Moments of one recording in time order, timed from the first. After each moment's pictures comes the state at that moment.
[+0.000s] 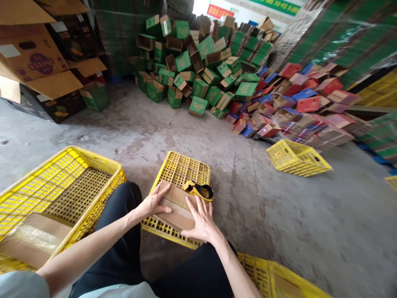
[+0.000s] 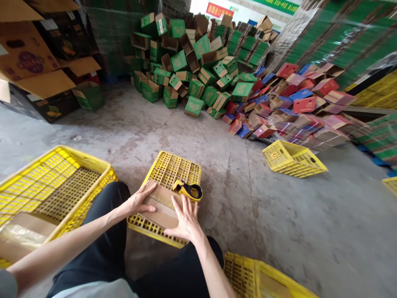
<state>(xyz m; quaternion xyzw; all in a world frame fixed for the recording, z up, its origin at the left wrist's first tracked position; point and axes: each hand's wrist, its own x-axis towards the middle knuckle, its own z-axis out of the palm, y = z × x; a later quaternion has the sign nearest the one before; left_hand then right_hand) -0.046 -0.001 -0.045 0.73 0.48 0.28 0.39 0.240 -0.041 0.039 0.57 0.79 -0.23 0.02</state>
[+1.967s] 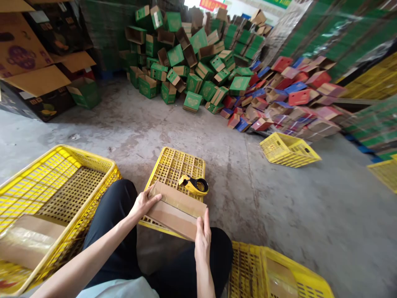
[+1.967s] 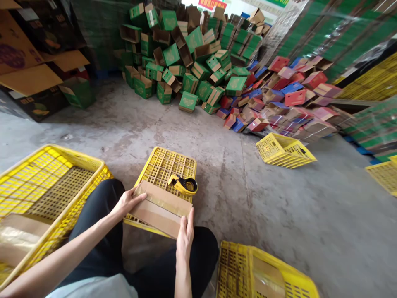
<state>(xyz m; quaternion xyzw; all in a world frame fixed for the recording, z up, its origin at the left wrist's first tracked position) -0.040 -0.031 -0.002 0.44 0.59 0.36 0.57 0.241 -0.126 -0.054 0.78 0.45 -0.27 -0.35</state>
